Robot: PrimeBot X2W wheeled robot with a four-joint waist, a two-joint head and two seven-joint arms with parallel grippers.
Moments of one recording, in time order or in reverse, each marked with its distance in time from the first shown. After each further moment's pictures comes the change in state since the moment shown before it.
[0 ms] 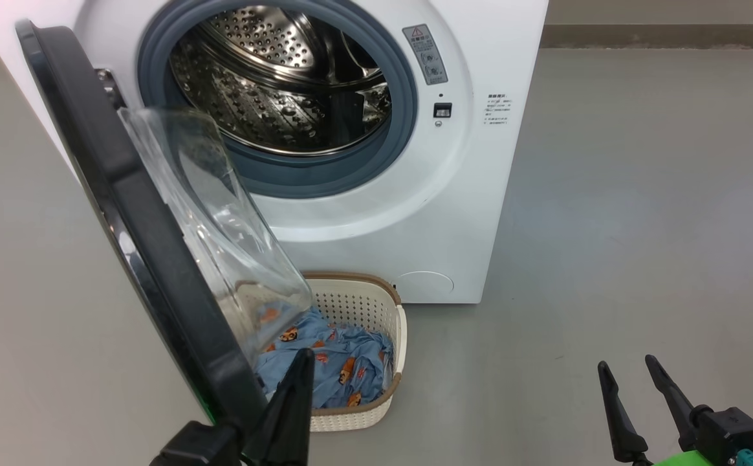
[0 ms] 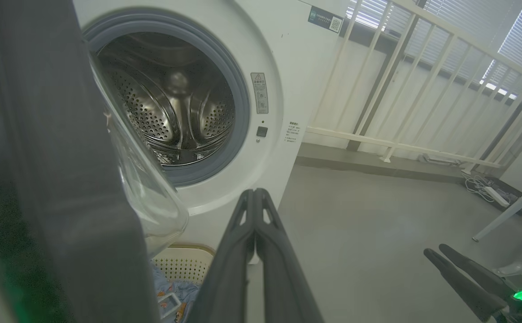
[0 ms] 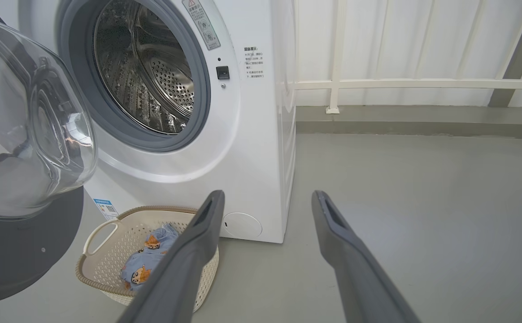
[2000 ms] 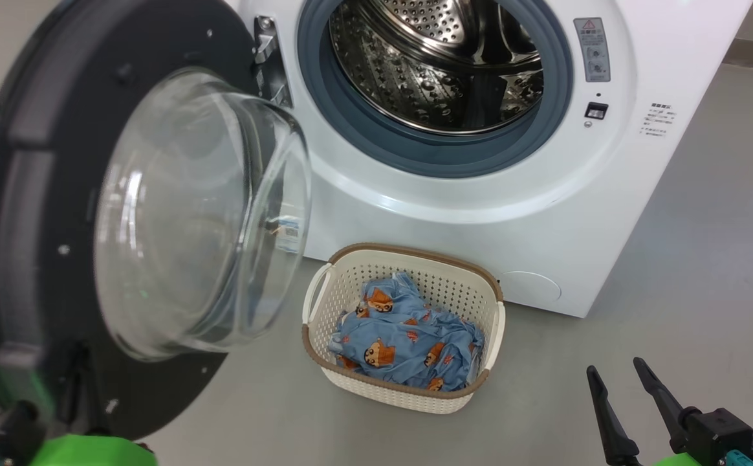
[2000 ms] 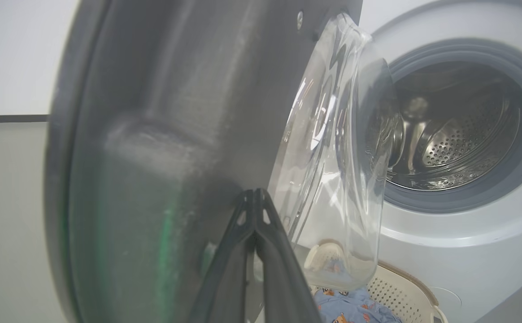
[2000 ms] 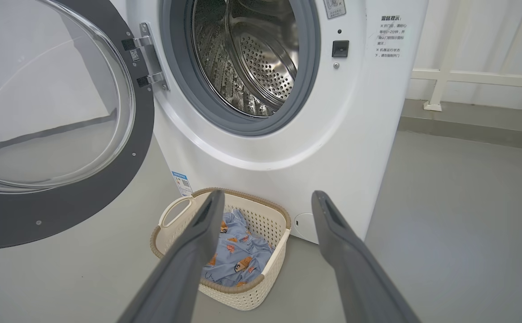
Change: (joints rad) left arm -0.062 0.071 0.416 0.320 -0.069 0.211 -0.138; right arm 0.002 -0.011 0.036 0.004 0.002 0.000 0.000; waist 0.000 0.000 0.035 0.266
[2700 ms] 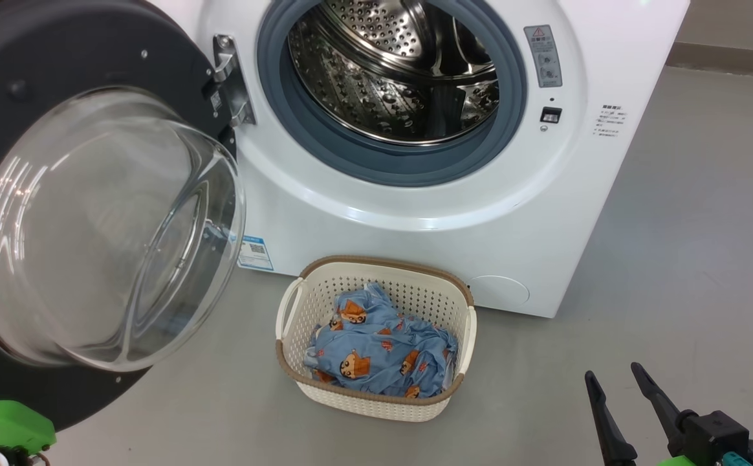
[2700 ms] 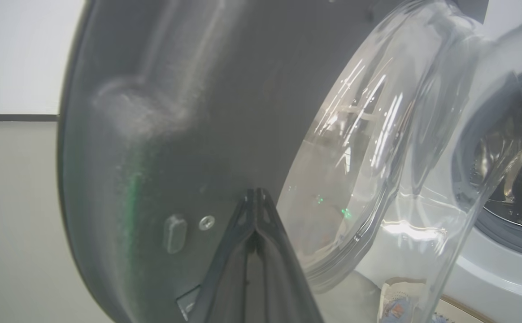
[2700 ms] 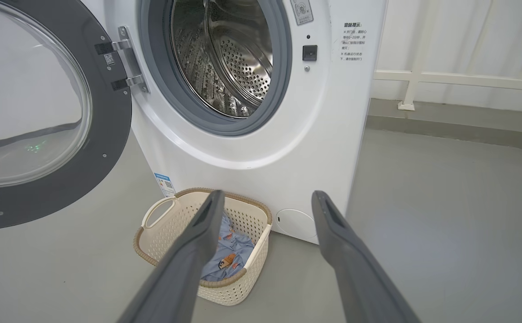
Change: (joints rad) left arm -0.261 0.107 0.194 0.513 -0.018 -0.075 -0.122; right arm 0.001 -0.008 0.009 0.019 0.003 0.000 0.000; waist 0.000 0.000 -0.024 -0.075
